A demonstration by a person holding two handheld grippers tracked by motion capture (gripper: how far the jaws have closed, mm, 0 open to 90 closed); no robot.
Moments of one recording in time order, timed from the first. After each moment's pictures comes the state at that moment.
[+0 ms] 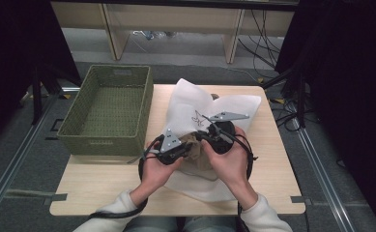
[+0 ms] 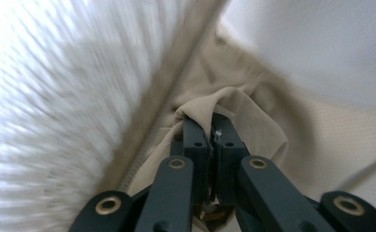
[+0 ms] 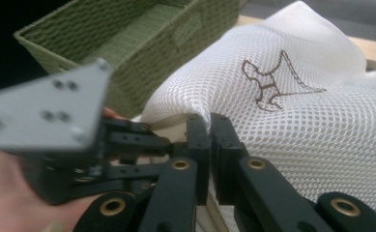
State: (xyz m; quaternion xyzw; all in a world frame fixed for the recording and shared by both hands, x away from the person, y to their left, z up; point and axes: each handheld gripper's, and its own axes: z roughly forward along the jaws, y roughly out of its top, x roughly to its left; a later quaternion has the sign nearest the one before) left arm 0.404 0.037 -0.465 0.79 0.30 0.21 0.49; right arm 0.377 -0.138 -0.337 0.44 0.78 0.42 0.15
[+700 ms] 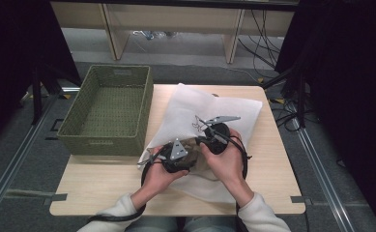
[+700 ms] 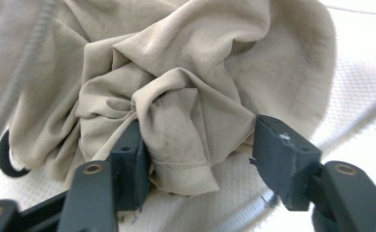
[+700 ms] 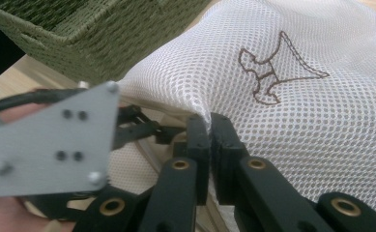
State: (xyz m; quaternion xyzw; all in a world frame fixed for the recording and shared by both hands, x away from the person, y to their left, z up) left arm 0.400 0.037 -0.486 0.84 0.27 0.19 0.43; right arm 0.395 -0.136 -0.366 0.45 0.80 0.37 0.14
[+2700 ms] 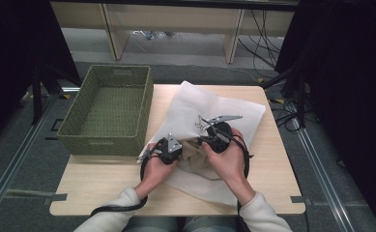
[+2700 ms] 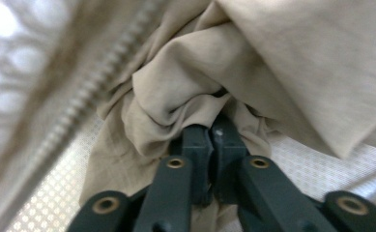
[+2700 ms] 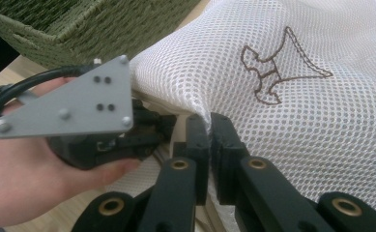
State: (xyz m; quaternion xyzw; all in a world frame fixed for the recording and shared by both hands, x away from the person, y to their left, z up) left arm 0.430 0.050 -0.506 0.85 0.31 0.23 0.37; right arm 0.400 -0.142 -0.368 0.47 0.79 0.37 0.12
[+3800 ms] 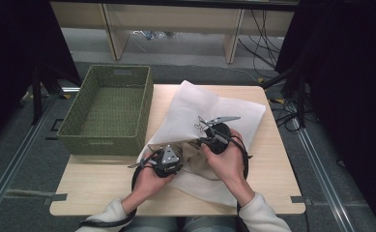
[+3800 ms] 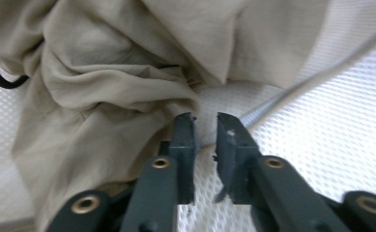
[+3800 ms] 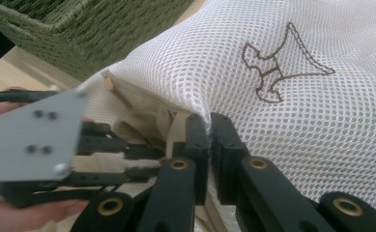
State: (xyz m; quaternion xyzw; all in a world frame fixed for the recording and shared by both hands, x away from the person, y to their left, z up) left arm 0.395 0.058 -0.503 0.87 0.28 0.16 0.37; right arm 0.397 -0.138 -0.371 0.47 0.79 0.36 0.13
